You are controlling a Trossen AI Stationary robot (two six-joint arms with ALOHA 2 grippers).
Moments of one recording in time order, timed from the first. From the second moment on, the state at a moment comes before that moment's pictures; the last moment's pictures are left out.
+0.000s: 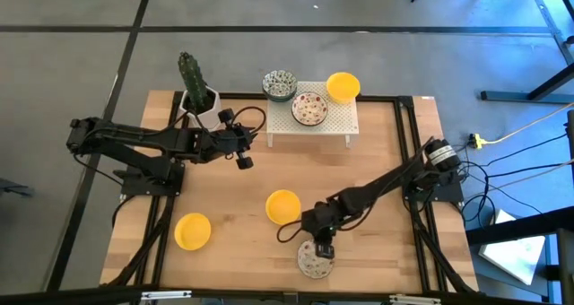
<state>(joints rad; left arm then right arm) -0.01 1.14 0.88 -0.36 -0.68 0.13 0.41 1.81 1.16 -0.38 -0.22 0.58</state>
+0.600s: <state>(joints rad) -0.01 1.14 0.88 -0.36 -0.68 0.13 0.18 1.53 1.48 -1.07 0.04 0.31</state>
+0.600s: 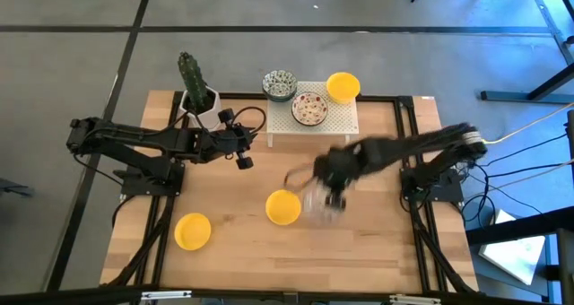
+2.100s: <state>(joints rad) -0.01 1.14 0.88 -0.39 -0.68 0.13 -0.53 1.46 1.50 -0.76 -0.07 0.33</state>
